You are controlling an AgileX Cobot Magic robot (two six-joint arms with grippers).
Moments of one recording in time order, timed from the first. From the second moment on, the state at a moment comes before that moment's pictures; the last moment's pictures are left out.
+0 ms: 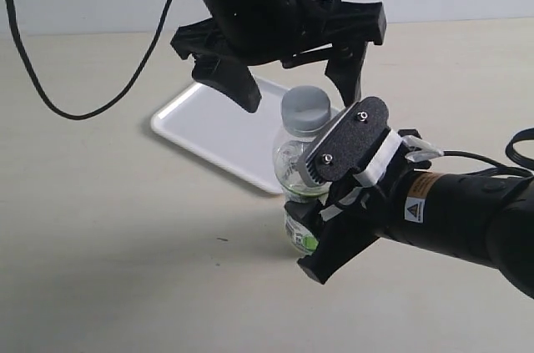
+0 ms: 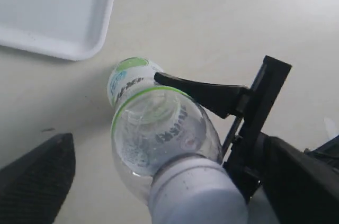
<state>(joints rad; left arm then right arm) -0.84 1.86 -1.73 -0.23 1.20 -0.38 0.64 1.51 -0.42 0.15 -0.32 -0.31</state>
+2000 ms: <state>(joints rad) -0.78 1.79 -1.72 -0.16 1.22 -0.04 0.64 1.61 -0.53 0.08 -0.31 -0.25</state>
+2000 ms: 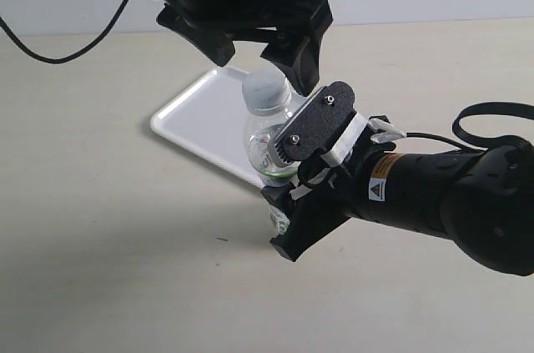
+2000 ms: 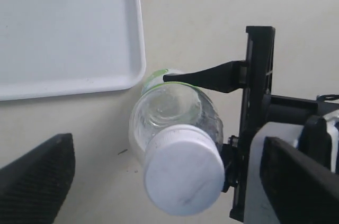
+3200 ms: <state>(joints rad) -0.78 1.81 -1.67 -0.22 1.22 -0.03 0.64 1.61 -0.53 0.08 -0.31 -0.25</state>
